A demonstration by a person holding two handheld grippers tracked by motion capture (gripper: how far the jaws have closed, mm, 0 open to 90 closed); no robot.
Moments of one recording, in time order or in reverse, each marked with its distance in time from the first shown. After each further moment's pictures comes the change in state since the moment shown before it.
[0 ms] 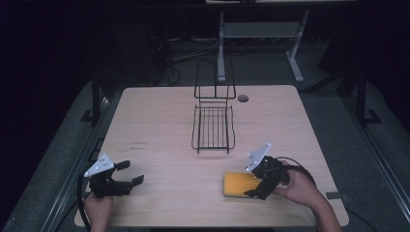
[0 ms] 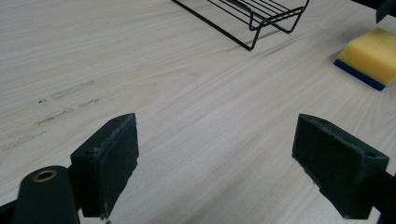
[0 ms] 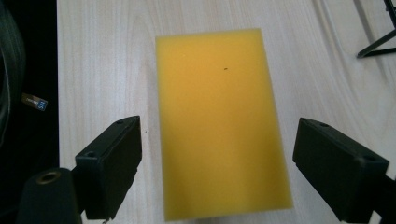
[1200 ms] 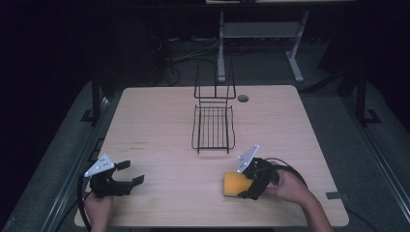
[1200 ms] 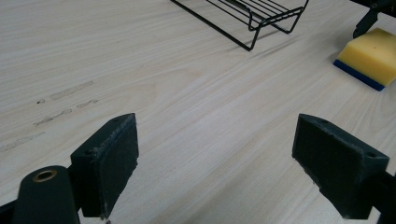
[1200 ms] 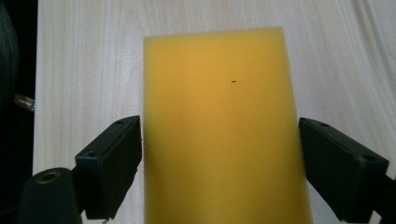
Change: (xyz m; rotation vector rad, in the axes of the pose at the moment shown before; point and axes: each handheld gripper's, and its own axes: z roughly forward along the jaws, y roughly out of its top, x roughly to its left) left arm 0.000 0.000 0.001 -0.003 -0.001 -0.001; right arm -0.008 0.006 0.032 0.025 0.058 -0.012
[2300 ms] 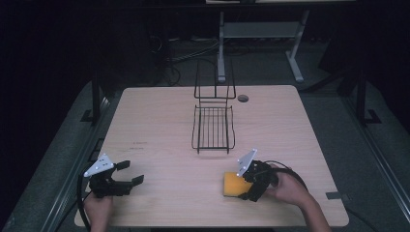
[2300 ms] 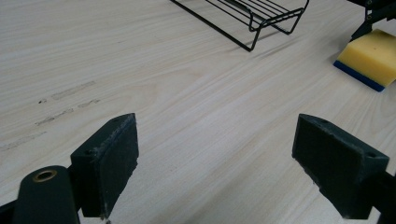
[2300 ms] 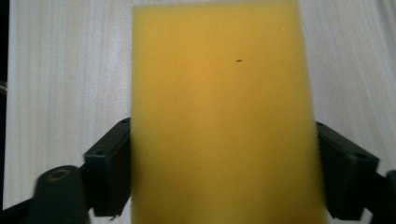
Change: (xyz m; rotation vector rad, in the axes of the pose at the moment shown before) left arm 0.001 0.000 -0.001 -0.001 -0.001 -0.001; right arm 0.002 -0.006 0.011 0.036 -0.019 -0.017
